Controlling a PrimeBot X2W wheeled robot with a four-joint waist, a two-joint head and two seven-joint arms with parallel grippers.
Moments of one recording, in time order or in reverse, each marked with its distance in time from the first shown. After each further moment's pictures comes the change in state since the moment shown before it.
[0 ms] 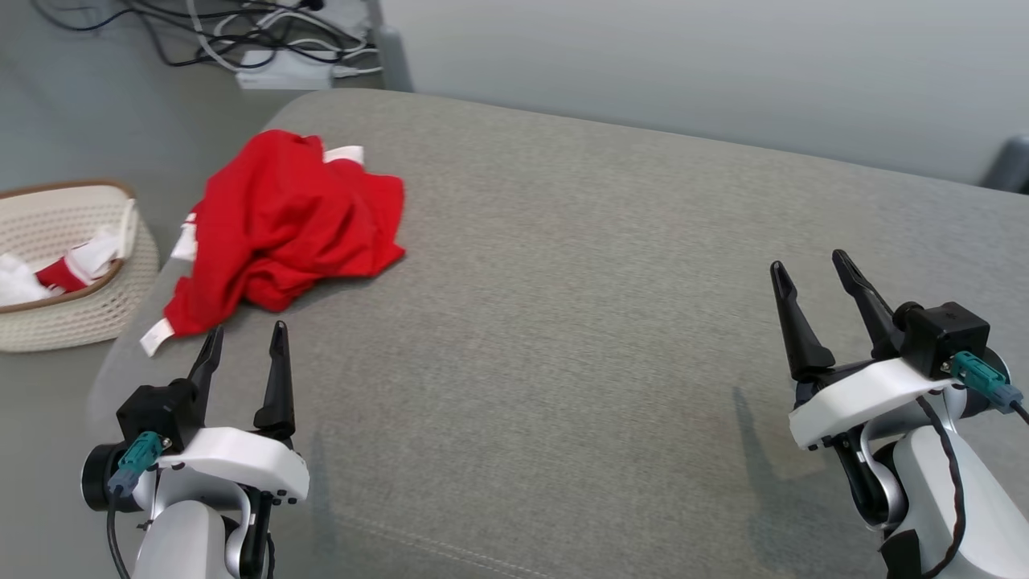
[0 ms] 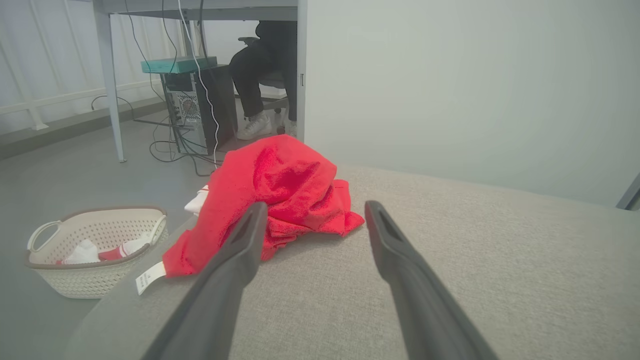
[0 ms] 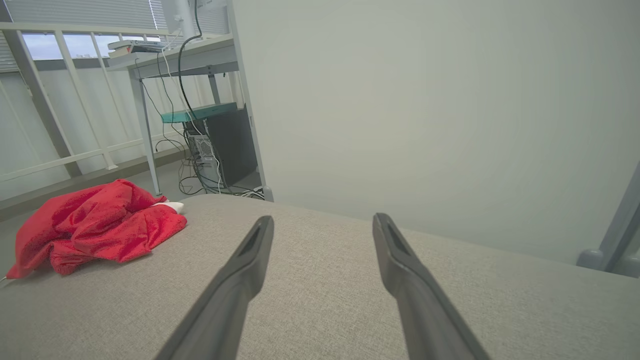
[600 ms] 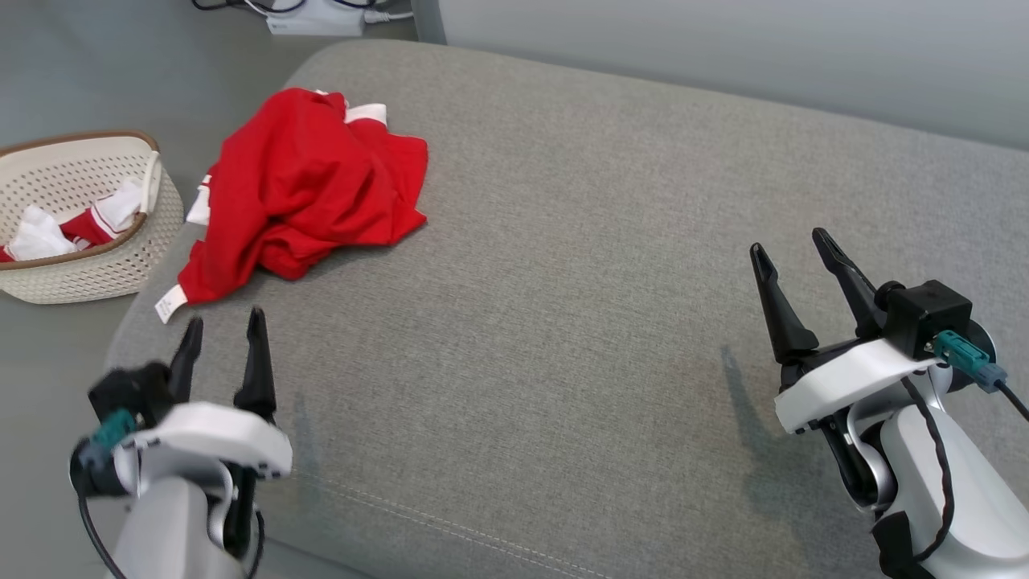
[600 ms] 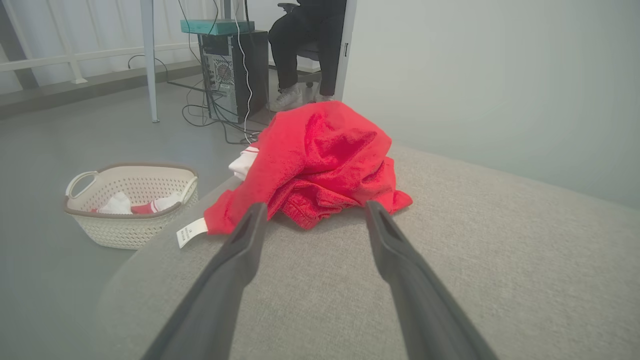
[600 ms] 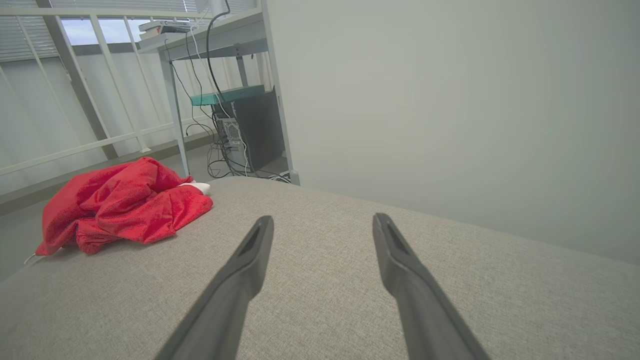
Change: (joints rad) left arm -0.071 0.009 0.040 0.103 -0.067 -0.008 0.000; right arm -0.050 -0.015 0.068 0.000 0.013 0.000 0.000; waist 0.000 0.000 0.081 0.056
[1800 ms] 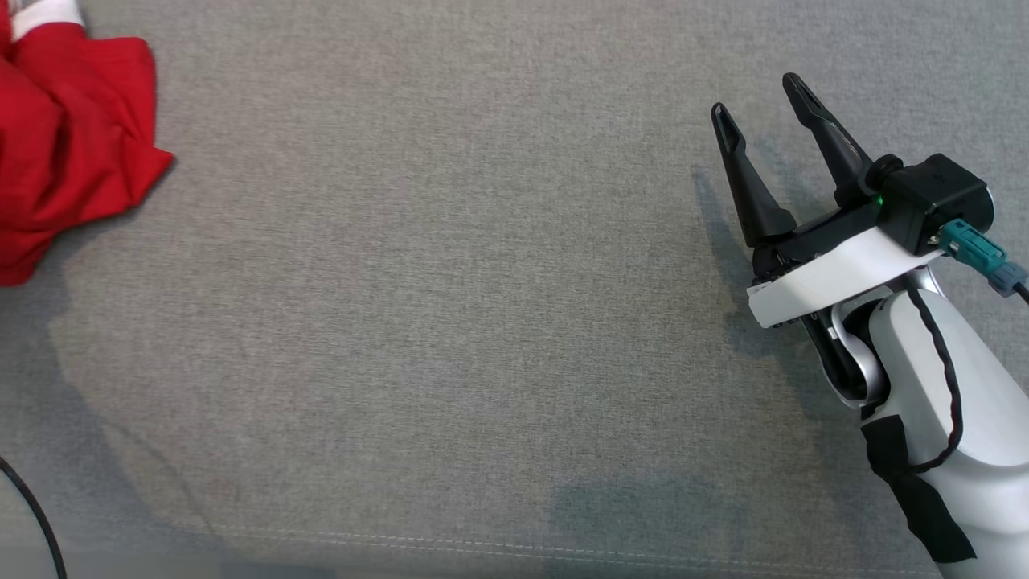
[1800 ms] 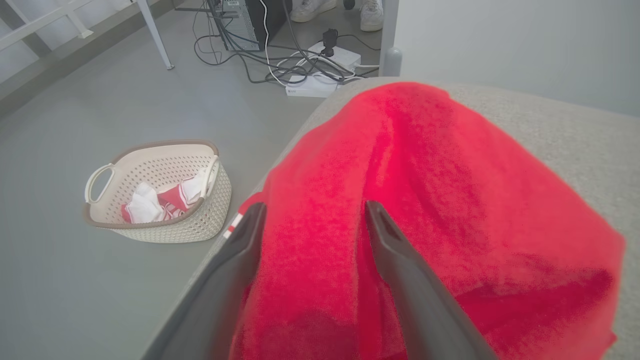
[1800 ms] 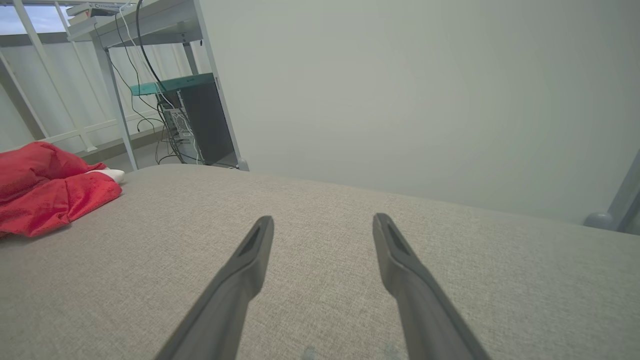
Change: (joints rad) left arm -0.694 0.453 -0.179 0.655 -0.221 0.055 0.169; right arm -0.219 -0.023 0.114 -0.105 0.020 0.000 -0.002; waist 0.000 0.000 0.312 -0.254
